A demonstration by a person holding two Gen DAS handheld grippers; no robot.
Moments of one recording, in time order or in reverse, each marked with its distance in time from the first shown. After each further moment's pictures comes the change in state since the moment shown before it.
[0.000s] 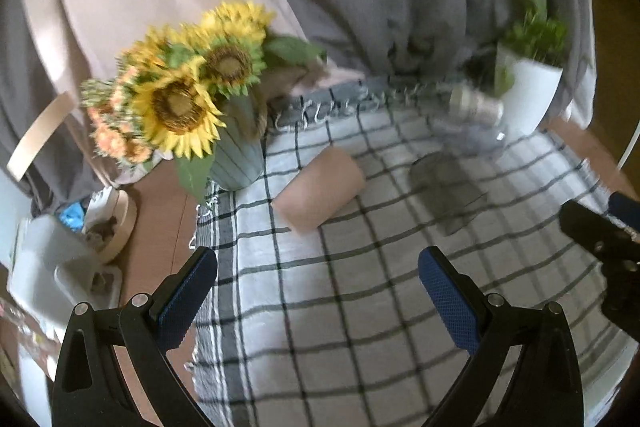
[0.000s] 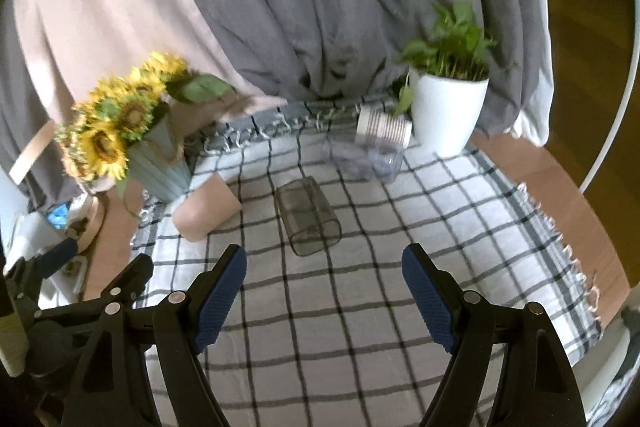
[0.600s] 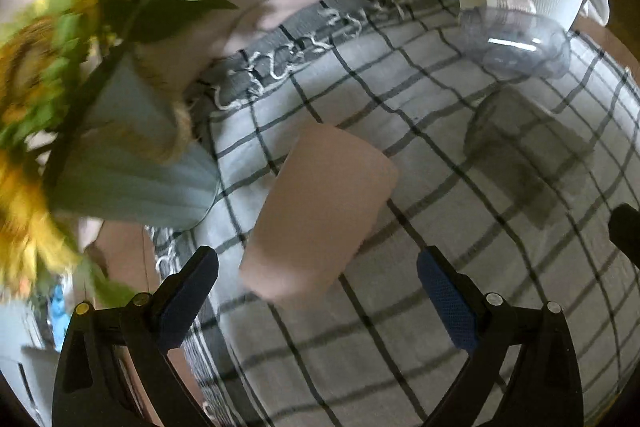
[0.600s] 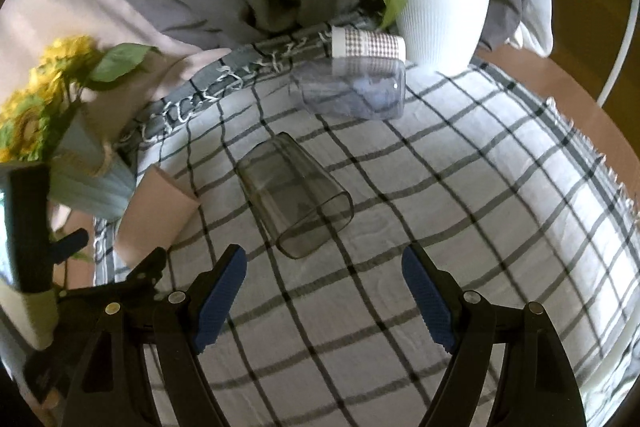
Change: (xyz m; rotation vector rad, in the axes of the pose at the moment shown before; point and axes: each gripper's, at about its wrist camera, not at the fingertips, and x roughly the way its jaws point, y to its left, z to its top) left arm 0.156 -0.016 0.046 0.310 0.219 -0.026; right arm 0.113 0.005 0.004 0.256 0.179 -0.095
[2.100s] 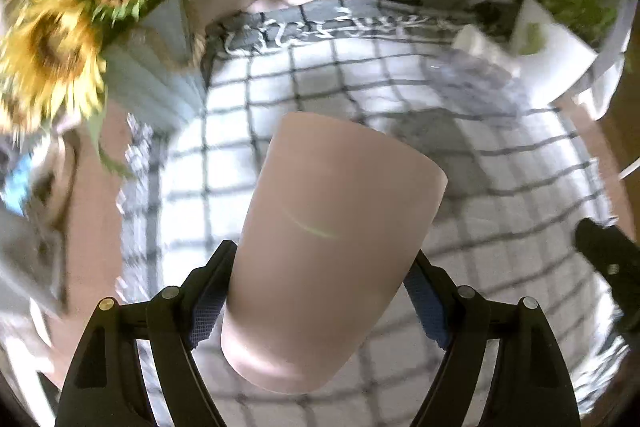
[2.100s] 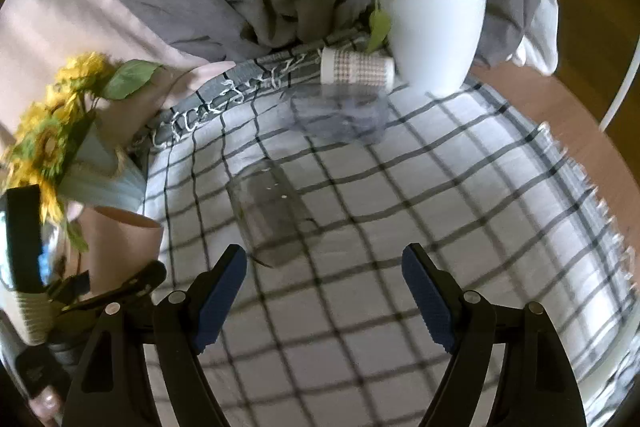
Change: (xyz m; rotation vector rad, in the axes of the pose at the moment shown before) left arm -0.078 -0.034 -0.038 -0.406 0.057 -0.162; right arm -0.046 -0.048 0.025 -0.106 0.001 0.055
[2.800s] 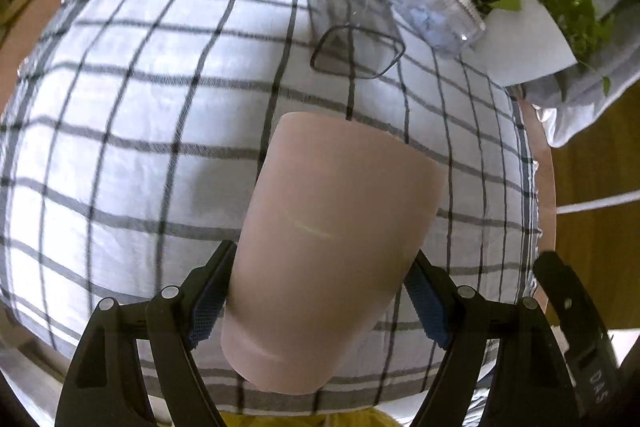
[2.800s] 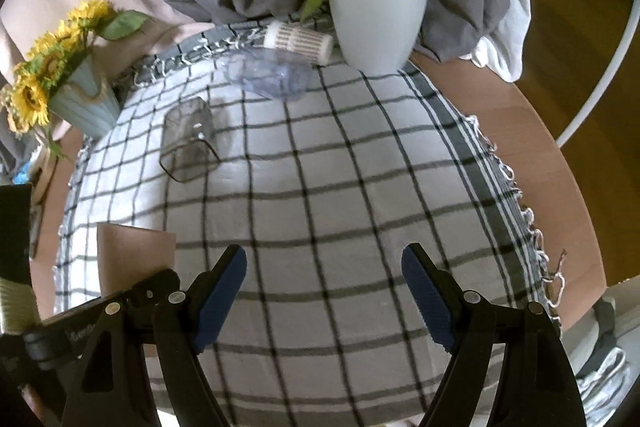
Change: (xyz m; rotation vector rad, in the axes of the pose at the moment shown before) left arm 0.030 -0.080 -0.090 -0.390 0.190 -0.243; right arm -0.029 -0.097 -0.033 -0.170 0.064 -0.071
